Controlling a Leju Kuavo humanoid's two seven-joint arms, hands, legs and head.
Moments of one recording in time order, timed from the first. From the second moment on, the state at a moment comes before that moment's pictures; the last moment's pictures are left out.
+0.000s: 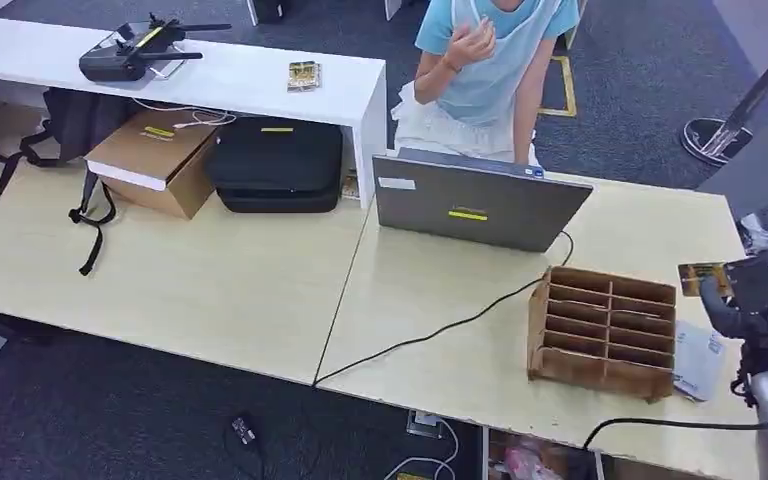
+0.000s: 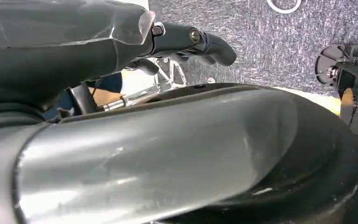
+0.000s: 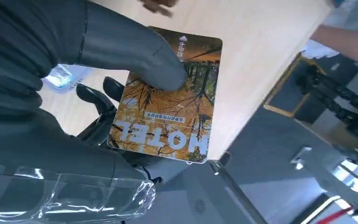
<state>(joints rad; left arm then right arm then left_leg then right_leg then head) -0.09 -0.21 1.29 -0.22 -1.23 -0.06 0.32 -0.60 -0.34 -0.08 -0.68 0.37 -0.03 -0.28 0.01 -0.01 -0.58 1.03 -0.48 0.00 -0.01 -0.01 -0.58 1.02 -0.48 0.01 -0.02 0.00</state>
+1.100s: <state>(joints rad) -0.10 -0.21 1.26 -0.22 -1.31 -0.10 0.32 -1.18 0.03 0.46 -0.48 0.98 -0.30 -0.12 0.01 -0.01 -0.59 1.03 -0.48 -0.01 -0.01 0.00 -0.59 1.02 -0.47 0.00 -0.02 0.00</state>
